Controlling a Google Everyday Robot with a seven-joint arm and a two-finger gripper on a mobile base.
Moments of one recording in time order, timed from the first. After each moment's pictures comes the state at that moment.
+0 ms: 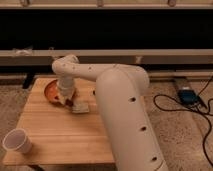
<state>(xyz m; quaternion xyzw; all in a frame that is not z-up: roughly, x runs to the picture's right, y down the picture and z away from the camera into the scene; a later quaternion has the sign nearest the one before) -0.222 0.067 0.856 -0.39 0.01 0.33 0.86</state>
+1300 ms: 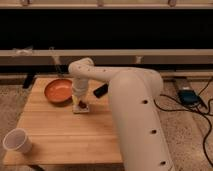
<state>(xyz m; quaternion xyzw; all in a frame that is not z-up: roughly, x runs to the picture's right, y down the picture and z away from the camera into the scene) -0.161 0.082 0.881 -0.39 0.05 0.36 0.84</state>
